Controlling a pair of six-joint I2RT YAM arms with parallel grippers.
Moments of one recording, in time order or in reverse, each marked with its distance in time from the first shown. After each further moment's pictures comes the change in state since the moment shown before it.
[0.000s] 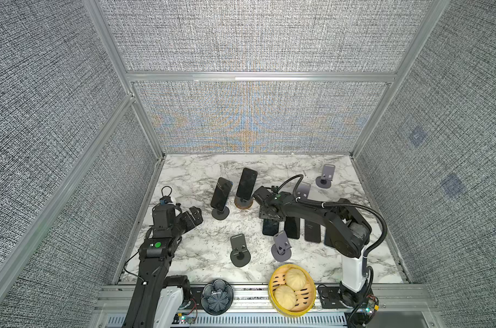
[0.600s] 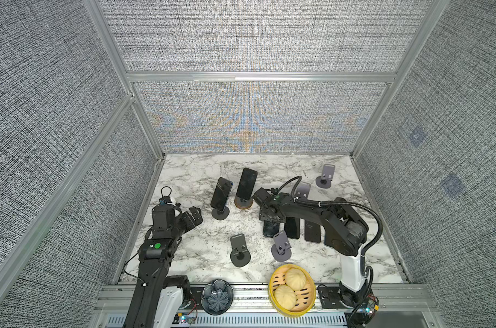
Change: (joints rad) left arm 0.000 -0.009 0.000 0.000 -0.003 0.000; right arm -0.002 0.029 -0.003 0.000 -0.011 0.000
